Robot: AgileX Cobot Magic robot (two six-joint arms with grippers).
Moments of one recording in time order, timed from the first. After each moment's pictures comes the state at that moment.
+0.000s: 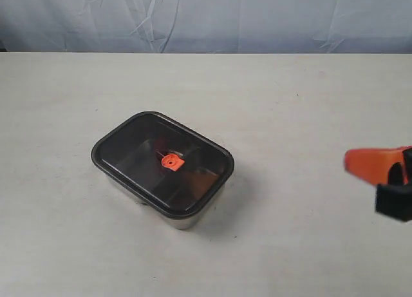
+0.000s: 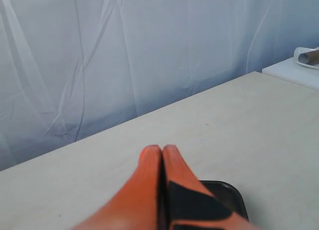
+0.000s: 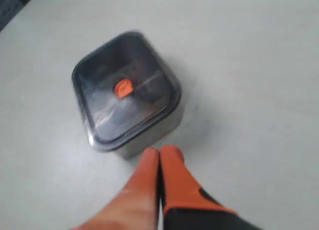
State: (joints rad) left arm -0.20 0.41 -0.63 -0.78 0.58 0.77; right arm 0.57 0.61 -0.46 0.48 0.55 -0.18
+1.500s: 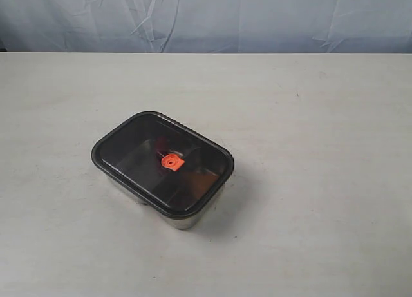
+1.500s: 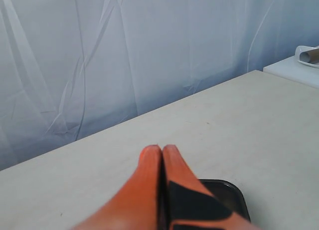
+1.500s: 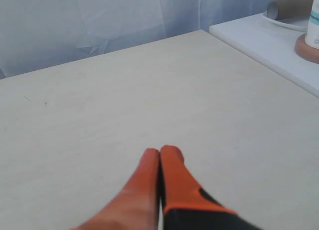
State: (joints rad) left arm -0.20 0.41 -0.63 -0.78 0.58 0.77; right arm -0.19 0.01 0.00 0.09 0.38 0.00
